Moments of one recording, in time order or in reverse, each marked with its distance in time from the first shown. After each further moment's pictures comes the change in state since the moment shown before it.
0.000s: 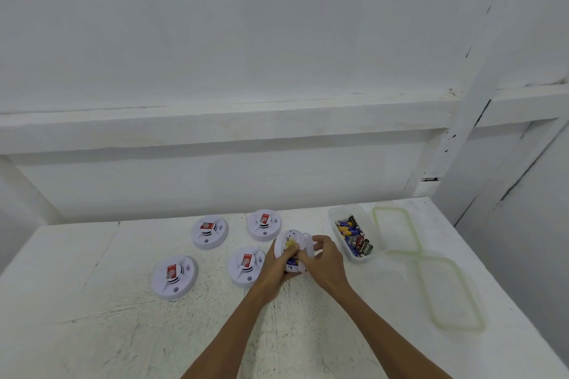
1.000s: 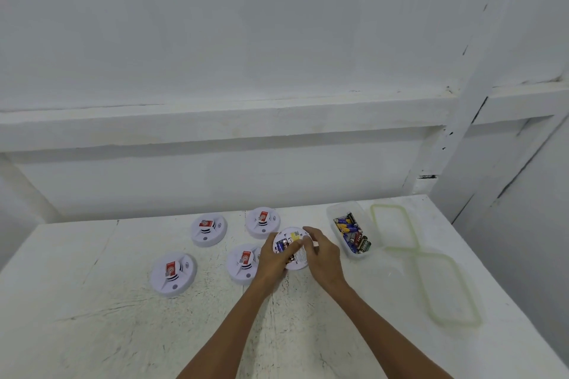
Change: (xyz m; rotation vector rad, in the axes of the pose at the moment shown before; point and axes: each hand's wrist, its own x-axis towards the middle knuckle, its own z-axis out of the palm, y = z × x) left_hand -0.010 0.012 0.010 0.037 0.129 0.166; right_hand -0.004 -0.005 0.001 0.049 0.037 -0.150
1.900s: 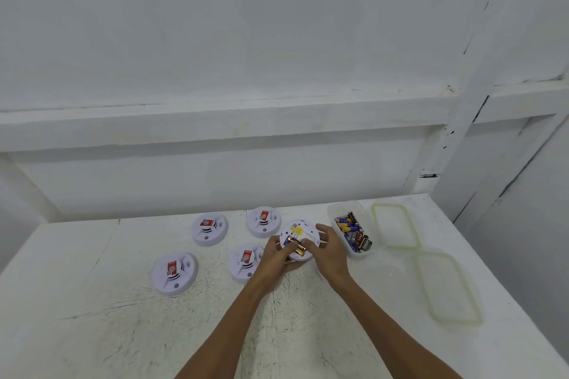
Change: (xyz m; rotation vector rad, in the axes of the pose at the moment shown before) left_hand 0.006 0.001 -0.008 -0.098 -0.142 -0.188; right_hand 0.009 0.003 -0.008 0.218 0.017 0.177
